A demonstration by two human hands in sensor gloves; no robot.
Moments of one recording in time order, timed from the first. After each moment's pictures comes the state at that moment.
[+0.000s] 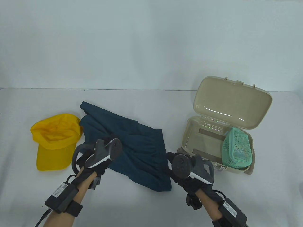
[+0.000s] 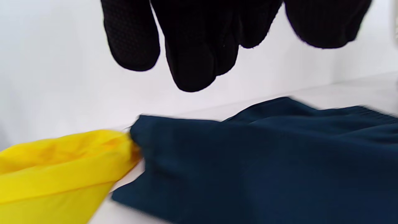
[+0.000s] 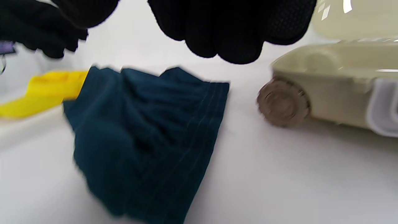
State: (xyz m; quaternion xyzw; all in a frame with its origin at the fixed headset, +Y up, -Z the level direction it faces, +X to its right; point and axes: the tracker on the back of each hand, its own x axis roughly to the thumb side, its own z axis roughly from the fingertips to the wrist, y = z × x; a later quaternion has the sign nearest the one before) left_hand -0.202 -0.658 -0.347 -0.05 -0.01 -0.08 1.00; right_hand 0.100 -0.668 -0.304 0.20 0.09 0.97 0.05
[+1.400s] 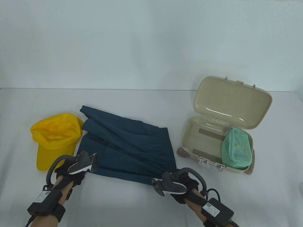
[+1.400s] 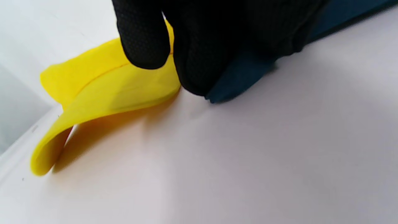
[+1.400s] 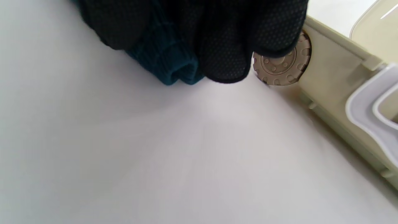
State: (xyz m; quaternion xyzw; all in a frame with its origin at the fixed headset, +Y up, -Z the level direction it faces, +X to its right) left_hand -0.269 -0.745 -0.336 -0.23 -0.02 -0.21 0.95; right_hand 0.072 -0.743 -0.294 0.23 0.10 0.93 -0.25
